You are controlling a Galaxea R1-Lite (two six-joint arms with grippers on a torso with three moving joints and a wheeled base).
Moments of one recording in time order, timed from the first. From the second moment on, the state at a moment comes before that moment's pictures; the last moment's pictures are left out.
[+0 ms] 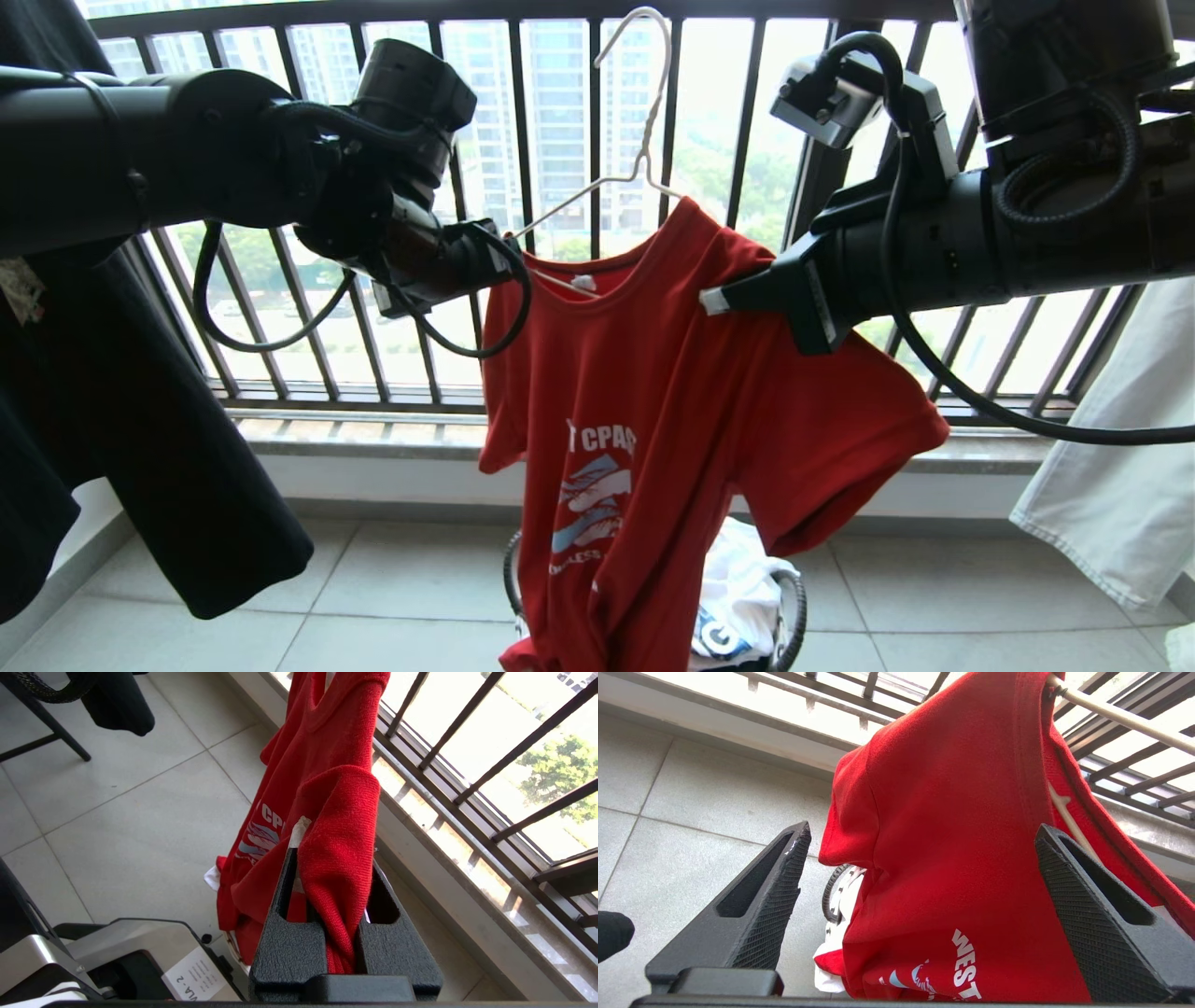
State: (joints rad) left arm -0.49 1.91 -1.94 0.58 0.31 -0.59; right arm 0.62 1.66 -1.66 0.42 0.13 -0.17
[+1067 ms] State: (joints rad) left arm -0.48 1.90 -1.94 0.54 0.31 -0.59; right arm 0.62 1.64 -1.66 0.42 0.13 -0.17
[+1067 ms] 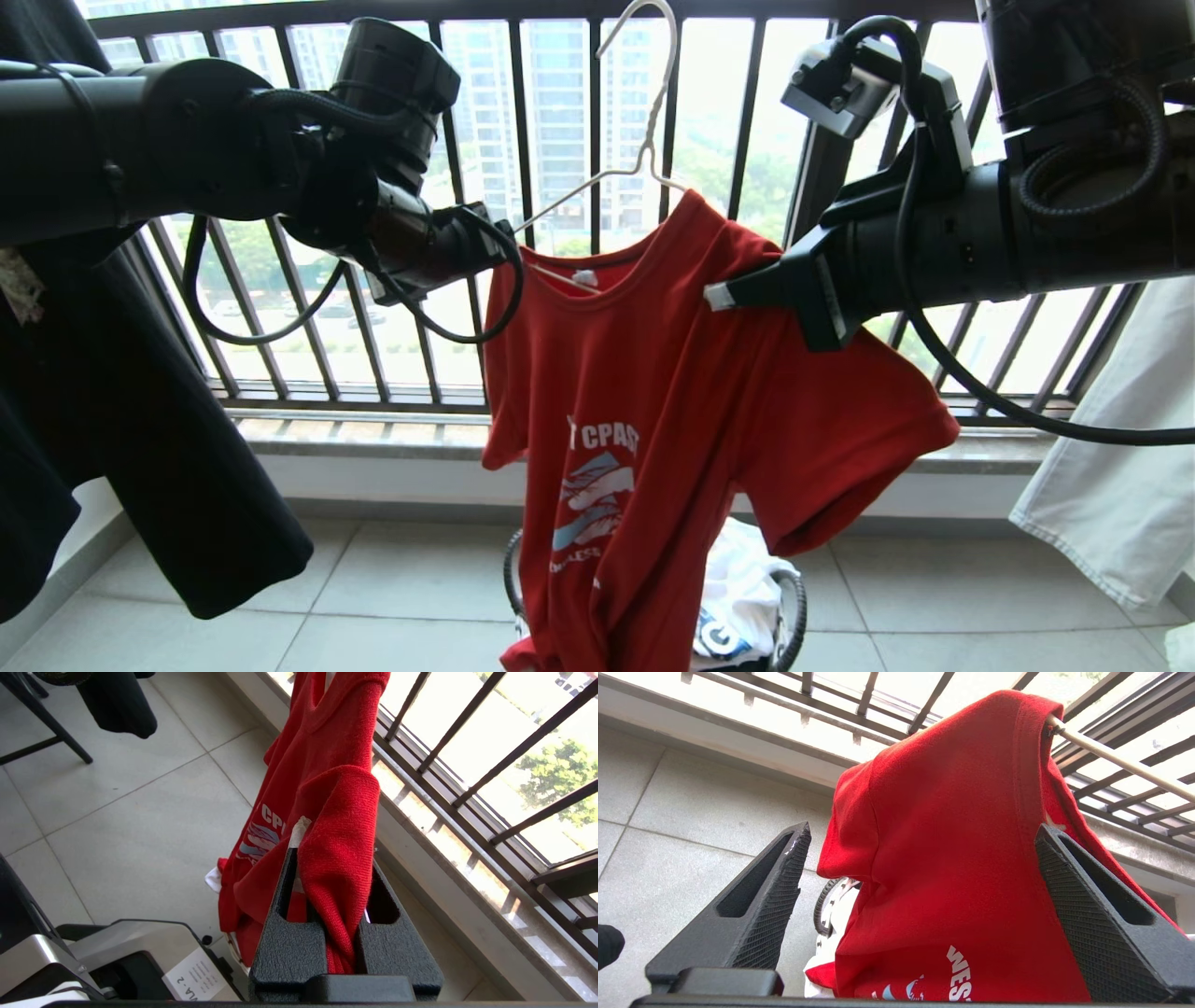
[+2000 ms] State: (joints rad) left arm -0.47 1.90 -1.94 0.54 0.25 -0.59; right arm 0.64 1.64 -1.66 0.44 0.14 -0.17
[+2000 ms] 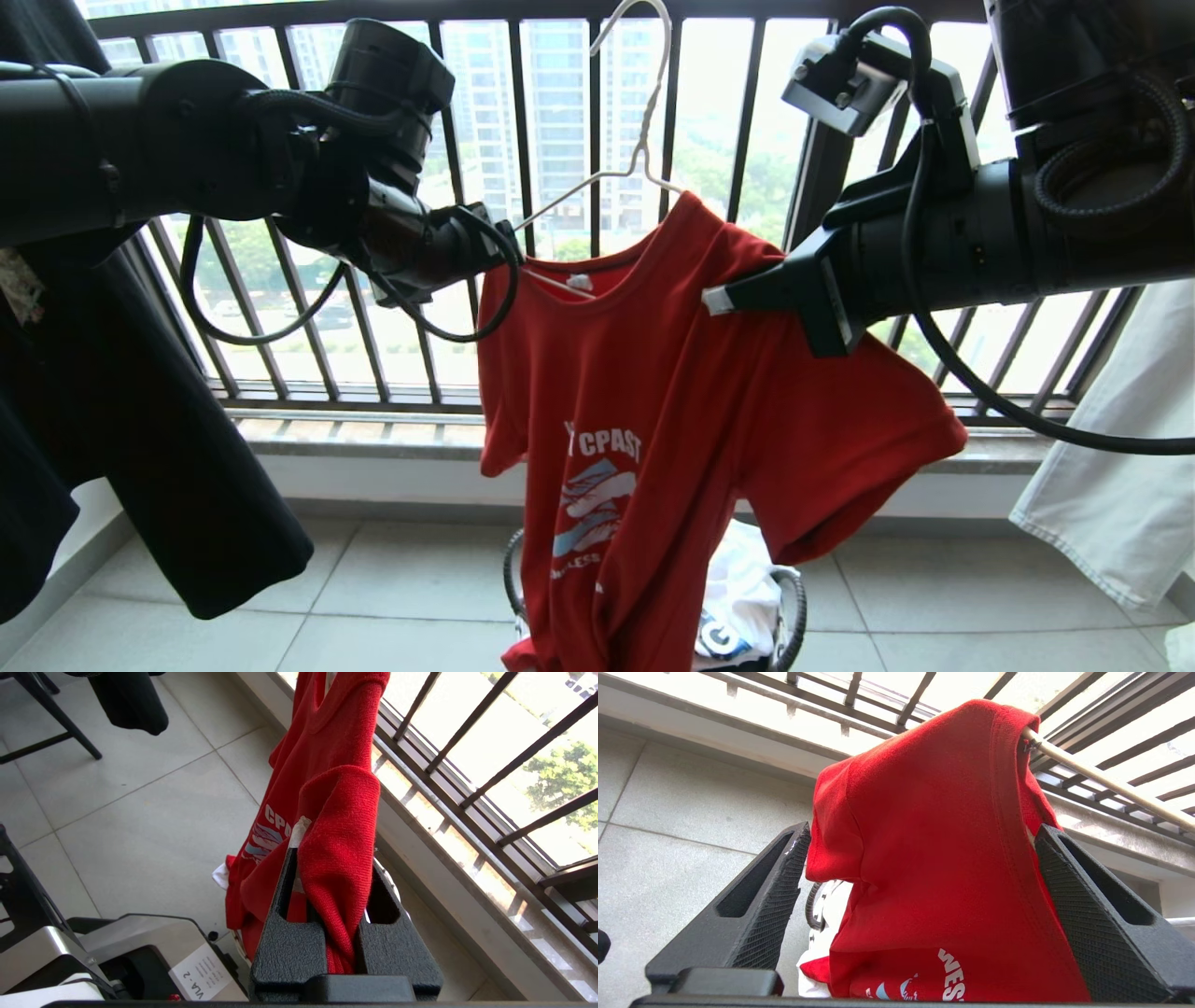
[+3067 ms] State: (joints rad) left arm -0.45 1.89 -1.92 0.49 0.23 -0.62; right arm 0.65 1.60 -1.66 0.46 0.14 -0.17
